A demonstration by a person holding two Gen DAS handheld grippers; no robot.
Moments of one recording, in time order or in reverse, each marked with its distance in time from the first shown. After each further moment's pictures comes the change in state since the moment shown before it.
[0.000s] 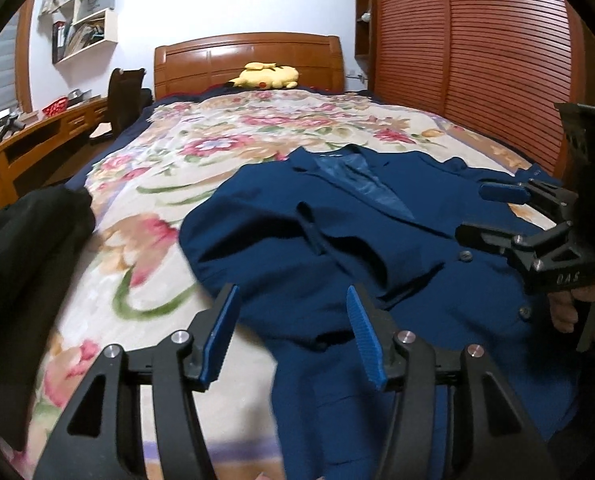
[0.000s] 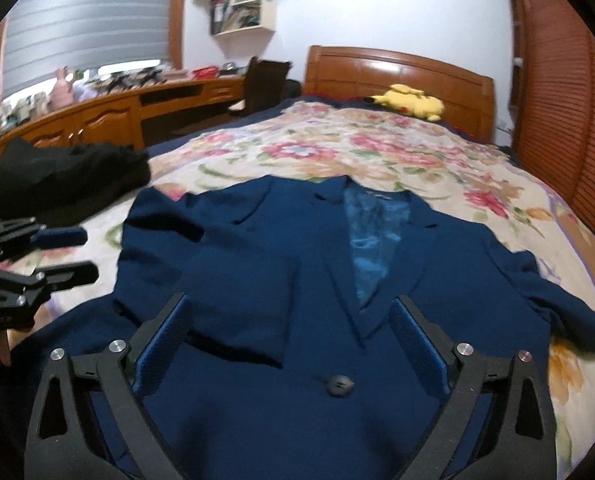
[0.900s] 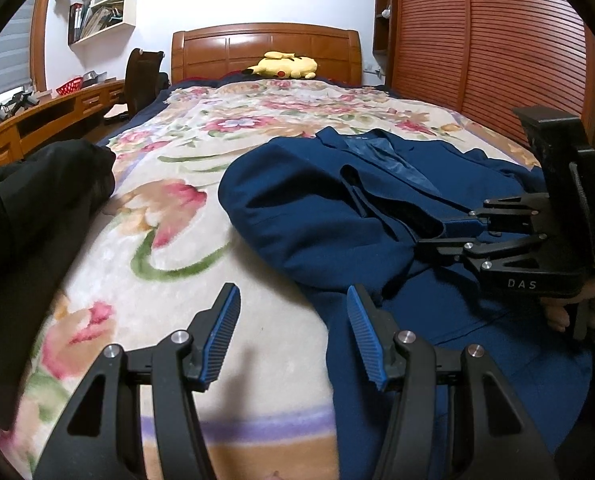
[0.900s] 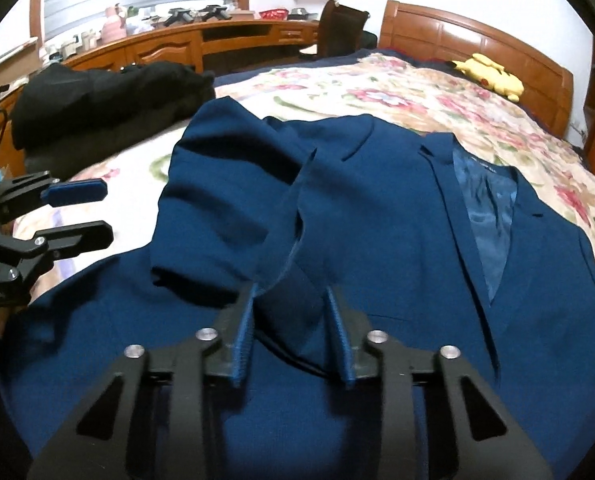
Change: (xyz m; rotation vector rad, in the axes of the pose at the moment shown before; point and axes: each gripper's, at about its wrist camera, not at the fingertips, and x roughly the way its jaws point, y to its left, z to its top) left arm 0.006 0.030 -0.032 -0.043 0.020 0.025; right arm 0.074 0.053 -0.010 -0.128 0.179 0.189
